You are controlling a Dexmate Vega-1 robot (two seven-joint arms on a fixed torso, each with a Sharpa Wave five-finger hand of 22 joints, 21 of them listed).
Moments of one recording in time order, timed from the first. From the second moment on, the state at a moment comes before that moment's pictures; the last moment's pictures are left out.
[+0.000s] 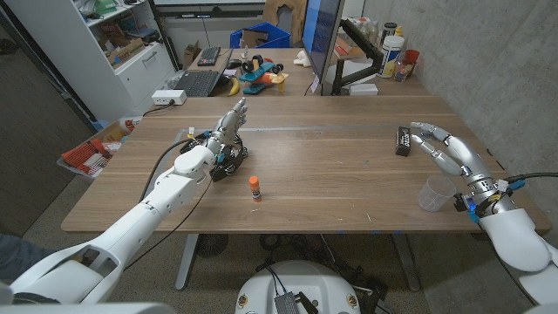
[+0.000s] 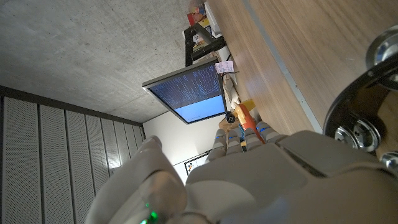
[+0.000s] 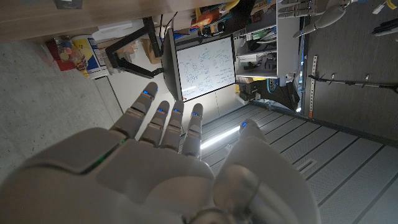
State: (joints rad) left arm 0.77 0.56 0.43 -1.38 -0.57 -0.15 -0.02; left_hand 0.28 0.03 0.22 0.05 0.21 -0.01 0.10 0.19 0.18 -0.12 0.06 0.21 0.20 -0.15 0.09 0.19 0.18 -0.18 0.04 0.33 0.17; right arm -1.67 -0.57 0.32 -1.95 -0.31 0.48 -0.24; right_hand 0.32 0.03 0.23 -0.04 0.26 0.38 -0.08 0.23 0.19 0.31 -0.02 0.22 0.19 0.21 -0.04 0.22 0.21 0.33 0.02 0.28 0.17
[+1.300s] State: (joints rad) left arm 0.76 0.56 0.43 -1.35 -0.57 -0.17 -0.04; left_hand 0.28 0.03 0.22 0.05 0.21 0.00 0.11 0.19 0.18 -0.12 0.06 0.21 0.20 -0.15 0.09 0.19 0.18 -0.17 0.05 0.31 0.17; right arm -1.73 -0.59 0.31 -2.02 -0.51 0.32 -0.34; right_hand 0.31 0.02 0.23 -0.04 0.27 0.39 -0.09 0.23 0.19 0.31 -0.02 0.22 0.19 0.21 -0.04 0.22 0.20 0.33 0.02 0.25 0.17
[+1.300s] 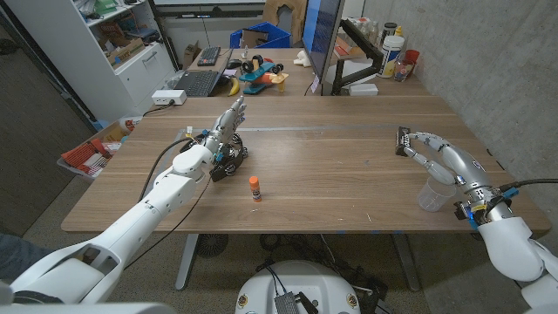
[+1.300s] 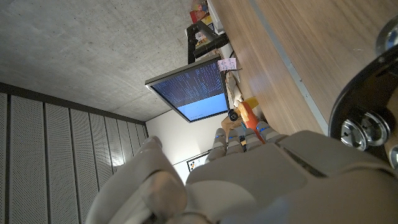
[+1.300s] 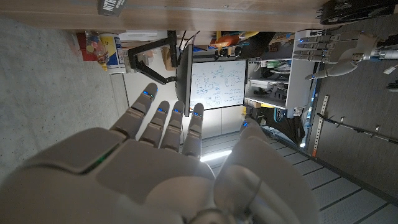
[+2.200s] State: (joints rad) left arm 0.78 0.57 0.42 -1.39 -0.57 -0.18 -0.03; left_hand 0.28 0.03 0.21 0.05 0.21 0.00 0.10 0.19 0.18 -0.12 0.06 0.21 0.20 -0.15 0.09 0.19 0.18 -0.17 0.05 0.30 0.17; right arm -1.77 -0.62 0.30 -2.03 -0.60 0.22 -0.39; right_hand 0.31 0.02 0.23 -0.06 0.29 0.41 -0.12 0.23 0.19 0.32 -0.04 0.21 0.19 0.21 -0.04 0.21 0.20 0.27 0.08 0.21 0.17
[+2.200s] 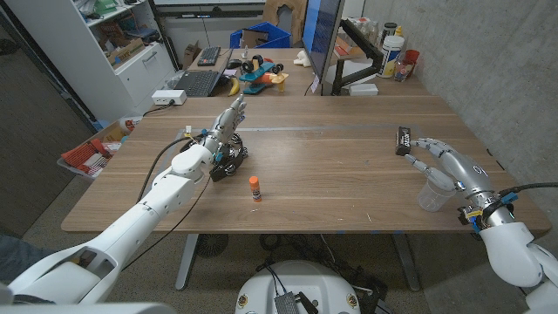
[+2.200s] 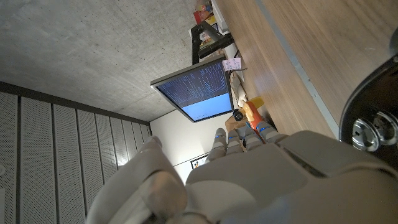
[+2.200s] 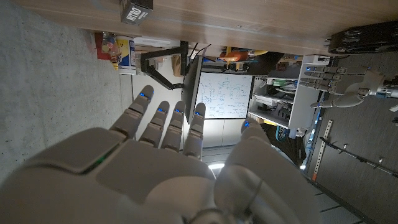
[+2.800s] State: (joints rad) left arm 0.79 0.58 0.42 -1.43 -0.56 -0.17 -0.01; left_hand 0.27 0.03 0.21 0.05 0.21 0.01 0.10 0.19 0.18 -0.12 0.07 0.21 0.20 -0.15 0.09 0.19 0.18 -0.17 0.05 0.30 0.17; right arm -1.78 -0.66 0.28 -2.02 -0.62 0.15 -0.40; right_hand 0.30 0.01 0.22 -0.06 0.30 0.43 -0.15 0.23 0.19 0.31 -0.05 0.21 0.19 0.21 -0.04 0.21 0.20 0.27 0.12 0.20 0.17
